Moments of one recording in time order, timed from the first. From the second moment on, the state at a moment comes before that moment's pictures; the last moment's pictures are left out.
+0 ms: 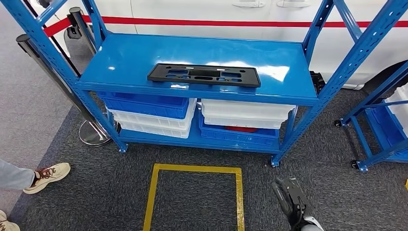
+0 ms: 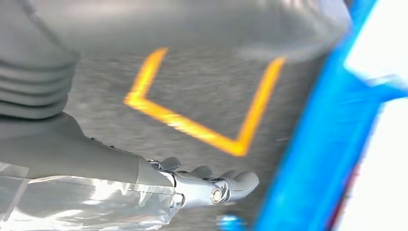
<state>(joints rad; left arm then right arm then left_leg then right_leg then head) -0.01 -0.02 0.50 -0.24 -0.05 0.11 -0.29 -0.09 0.08 -0.47 -0.83 0.62 0.30 -0.32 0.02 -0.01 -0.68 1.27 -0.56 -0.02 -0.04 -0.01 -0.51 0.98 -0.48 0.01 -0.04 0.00</state>
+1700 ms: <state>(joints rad) -0.03 -0.05 0.65 -0.22 -0.13 0.08 -0.31 -0.14 0.11 0.05 -1.98 -0.21 0.74 -0.69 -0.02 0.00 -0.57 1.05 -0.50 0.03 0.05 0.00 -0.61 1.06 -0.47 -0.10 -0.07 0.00</state>
